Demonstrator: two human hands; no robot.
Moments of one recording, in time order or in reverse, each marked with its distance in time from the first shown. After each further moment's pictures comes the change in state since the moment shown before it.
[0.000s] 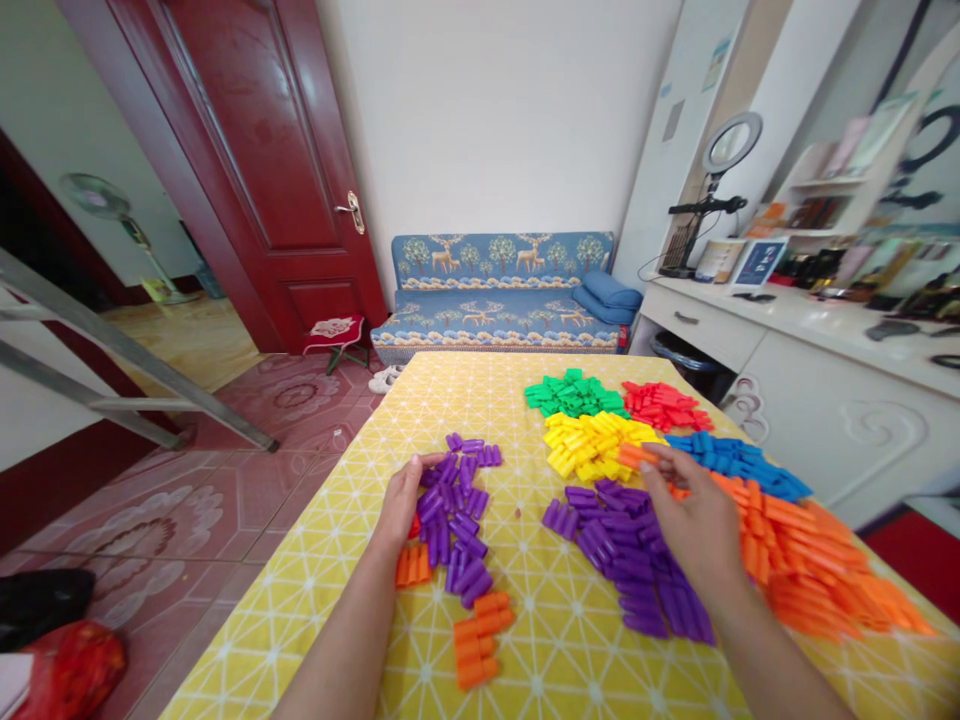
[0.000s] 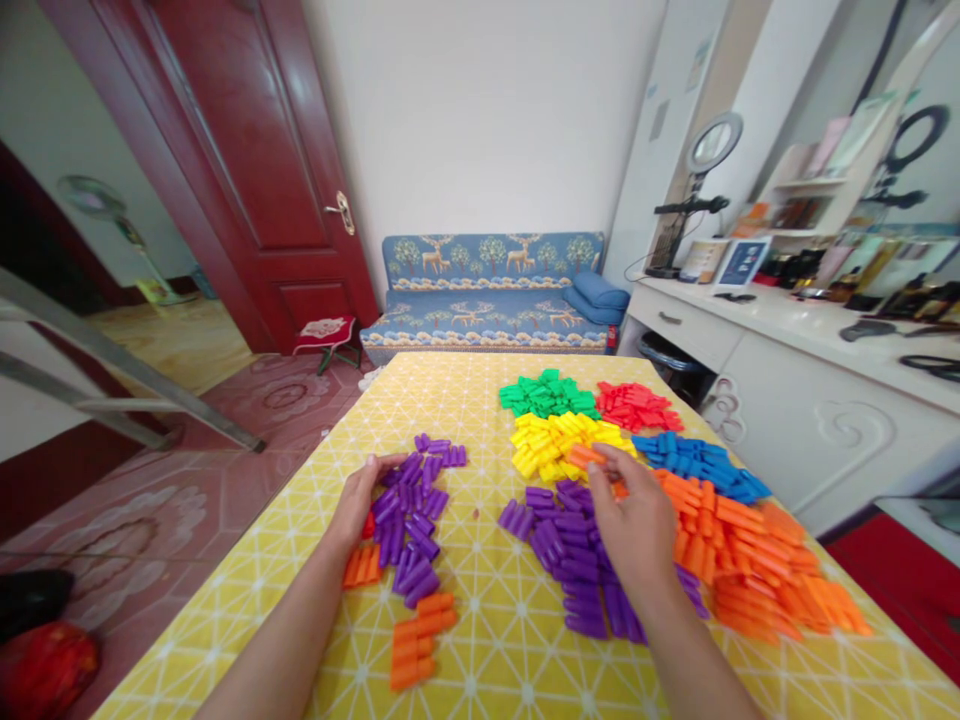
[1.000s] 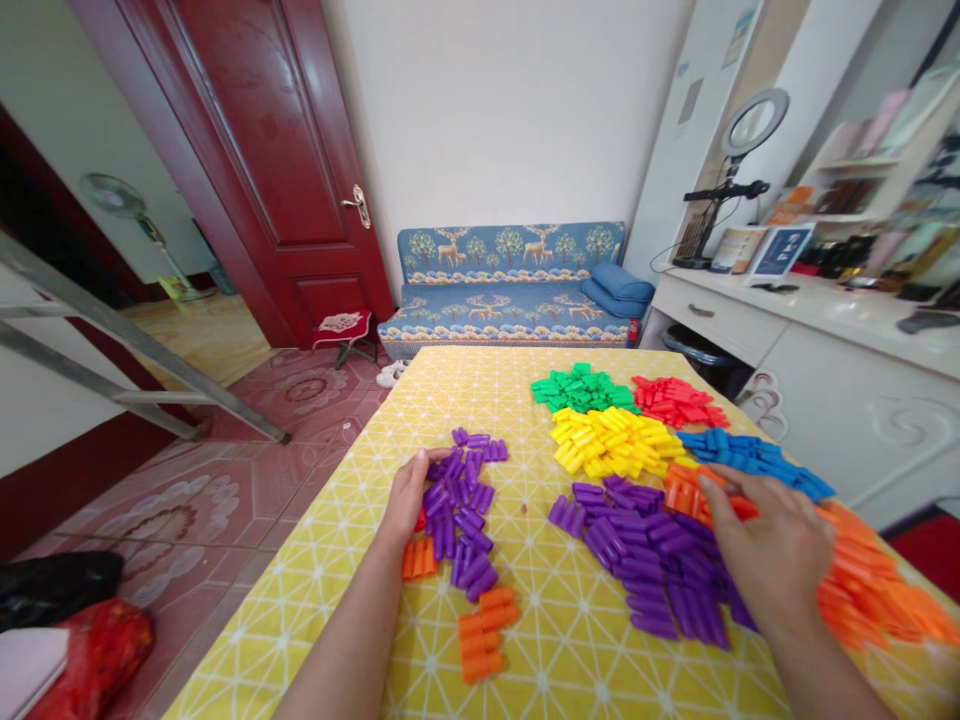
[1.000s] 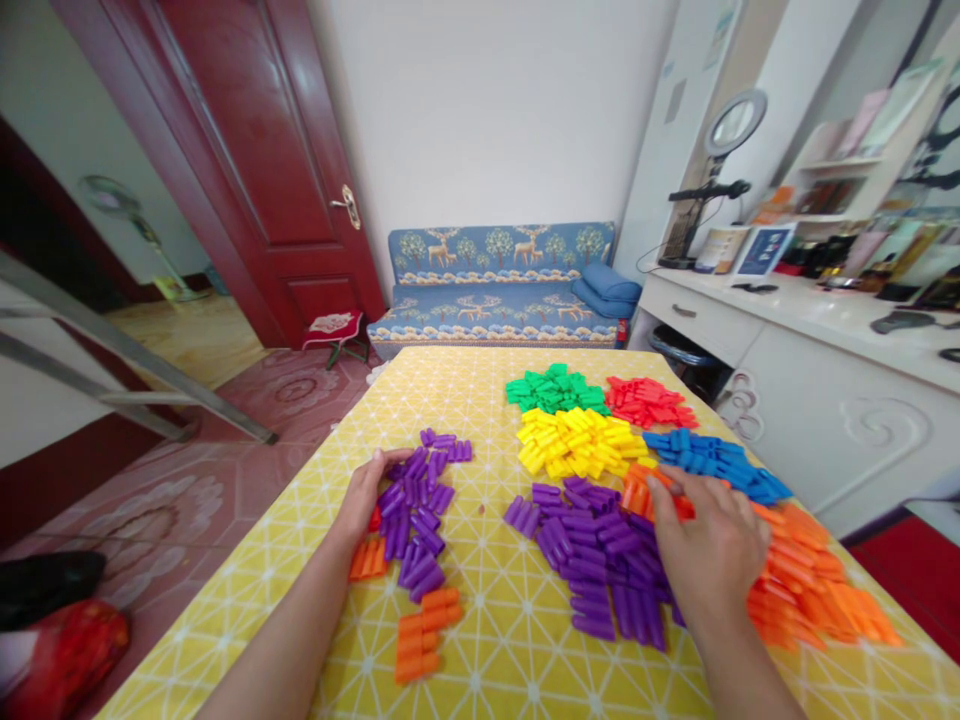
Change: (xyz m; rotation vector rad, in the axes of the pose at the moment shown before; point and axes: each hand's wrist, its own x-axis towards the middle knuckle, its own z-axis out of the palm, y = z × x) left_hand 0.001 0.000 0.000 0.008 -0.006 0.019; right_hand -0.003 0.044 -0.027 -0.431 0.190 -0.135
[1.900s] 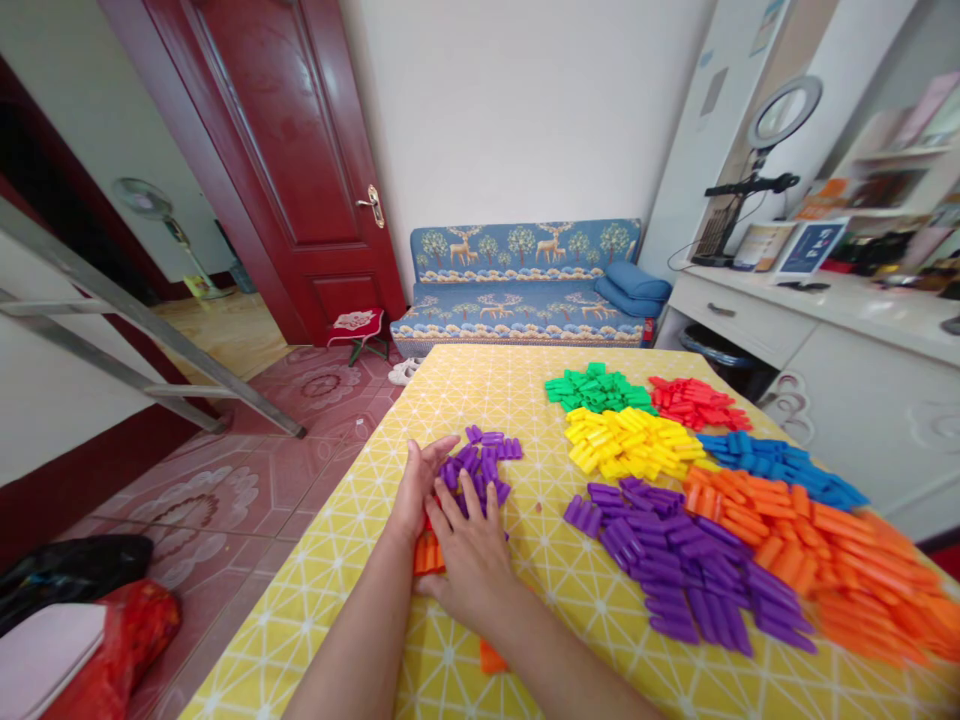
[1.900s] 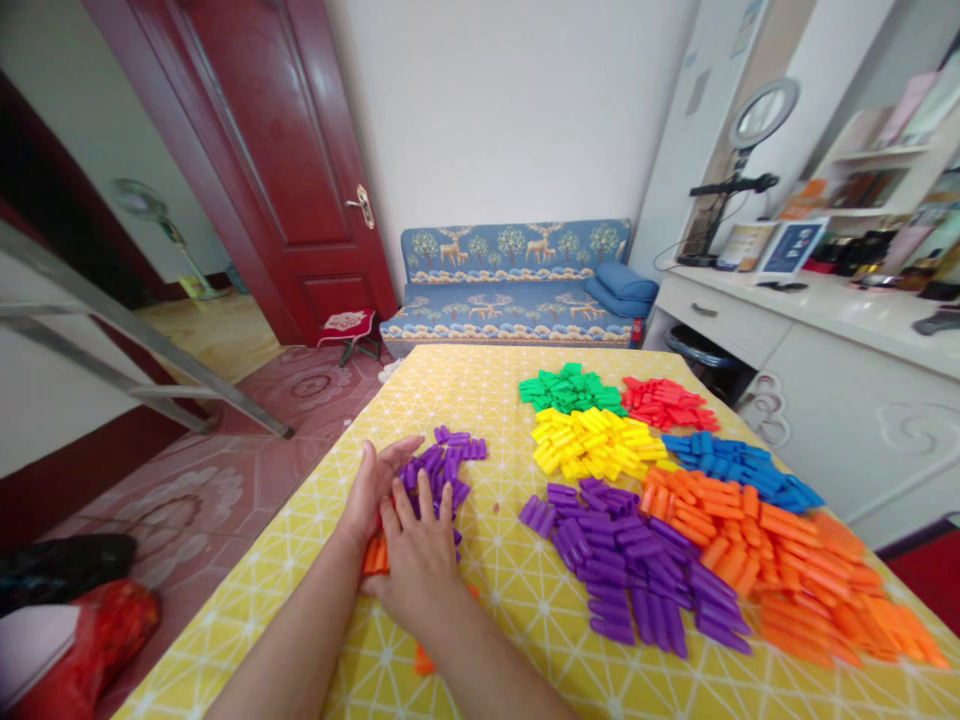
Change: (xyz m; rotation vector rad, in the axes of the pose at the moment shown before) left_hand -0.002 0.010 -0.001 -0.569 -0.020 -0.179; right_hand -0.095 -0.263 0.039 0.507 -0.954 -0.542
